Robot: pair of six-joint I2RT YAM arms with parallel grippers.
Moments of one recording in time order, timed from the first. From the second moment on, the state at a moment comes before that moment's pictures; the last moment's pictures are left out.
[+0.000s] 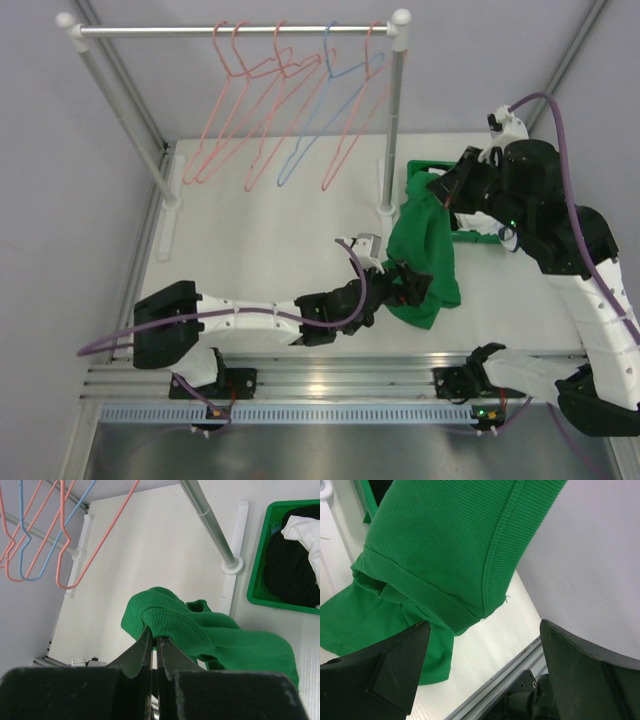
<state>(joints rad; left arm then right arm) -1.35 1.54 0.92 0.49 -0.59 -0.82 0.50 1.08 1.64 -0.92 0.05 0.52</state>
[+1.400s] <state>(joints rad) -1.35 0.96 1.05 0.01 -0.85 -0.62 0.52 1.07 1.76 -0.93 -0.03 0.44</state>
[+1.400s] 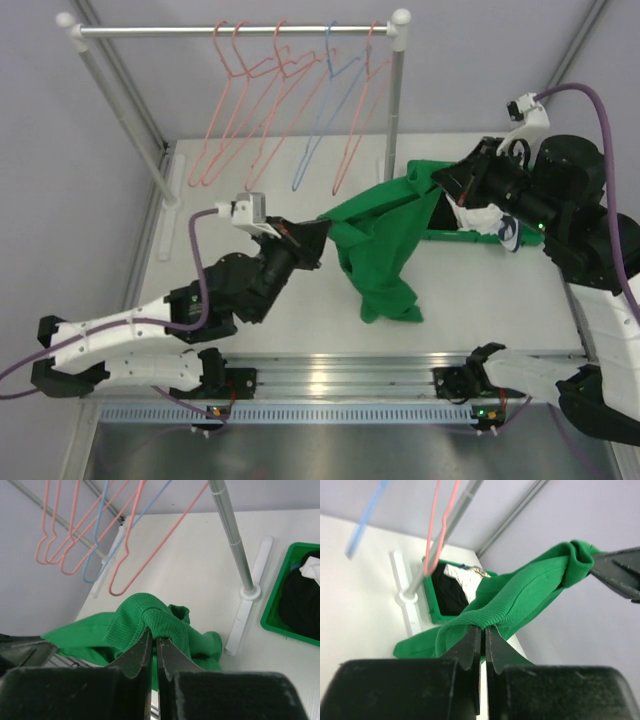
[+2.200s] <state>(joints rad) -1.35 0.86 0.78 -0.40 -0.71 -0.83 0.52 0.48 0.54 -0.55 -0.05 0.91</state>
